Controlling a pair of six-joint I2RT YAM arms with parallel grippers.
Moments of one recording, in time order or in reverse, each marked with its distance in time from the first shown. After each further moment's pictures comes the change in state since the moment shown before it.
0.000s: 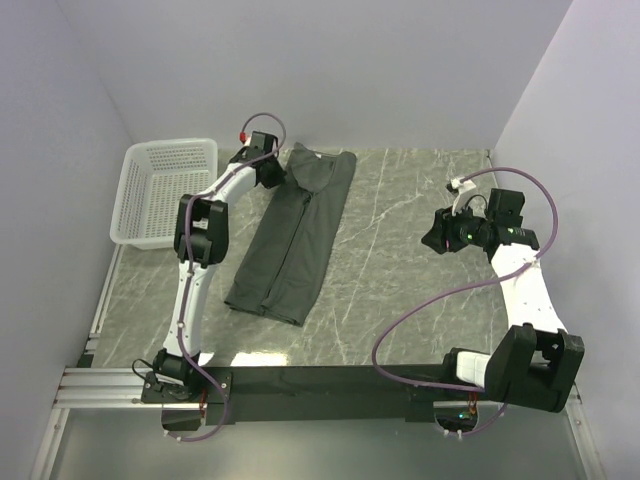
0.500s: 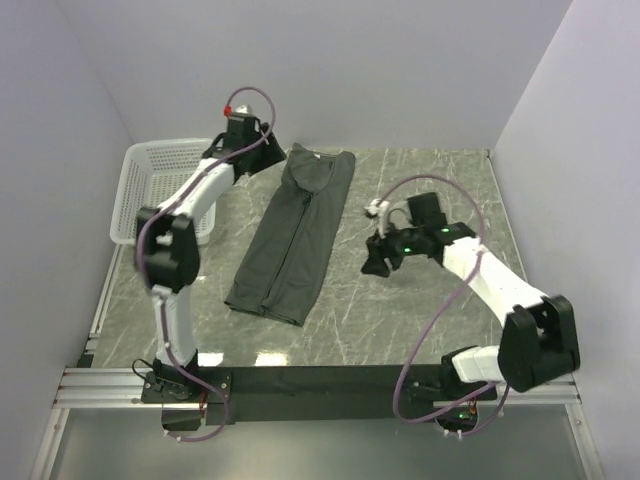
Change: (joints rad) left arm -0.003 -0.385 -0.299 0.059 0.044 0.080; right arm 0.453 0.082 -0.018 0.017 -0.010 -0.084
